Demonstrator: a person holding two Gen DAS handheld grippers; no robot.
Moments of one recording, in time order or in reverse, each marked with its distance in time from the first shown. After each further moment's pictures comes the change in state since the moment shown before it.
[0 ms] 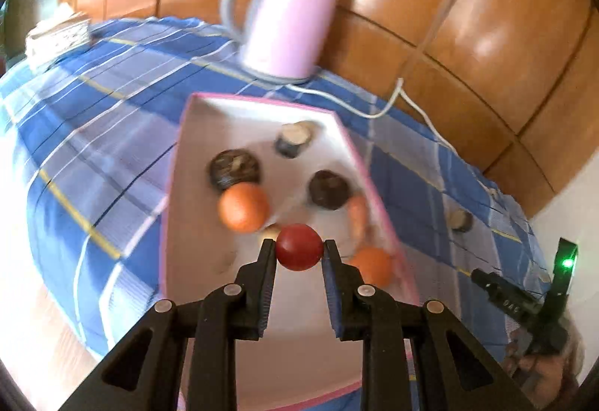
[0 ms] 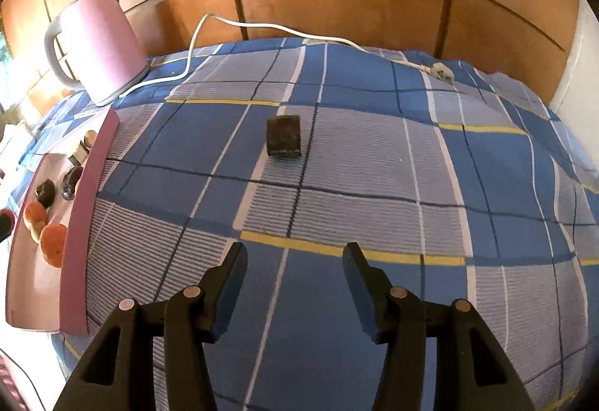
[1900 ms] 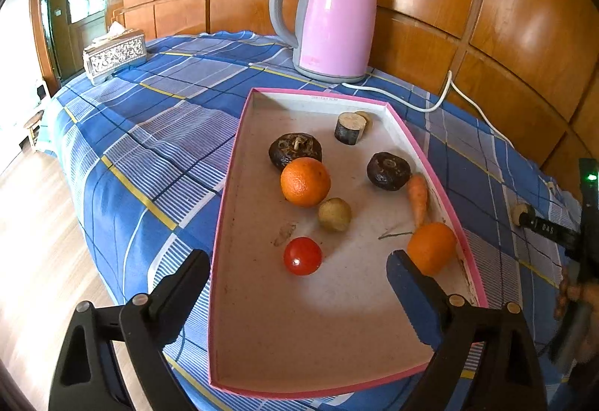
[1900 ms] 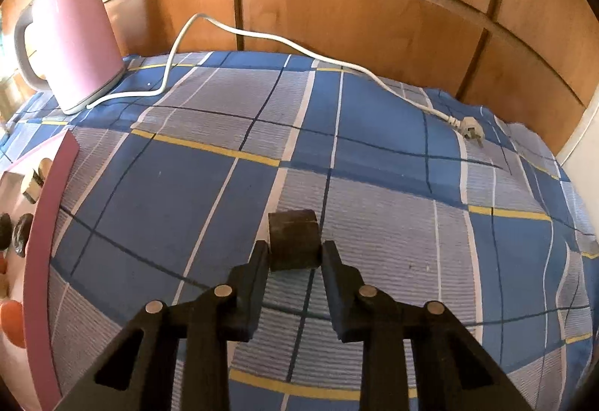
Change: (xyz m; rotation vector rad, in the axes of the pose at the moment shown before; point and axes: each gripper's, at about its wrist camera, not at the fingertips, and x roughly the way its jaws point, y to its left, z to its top) left arm -0.003 -0.007 -0.033 0.027 -0.074 0.260; right arm 0.055 0.015 0.069 -0.073 -0.007 -0.087
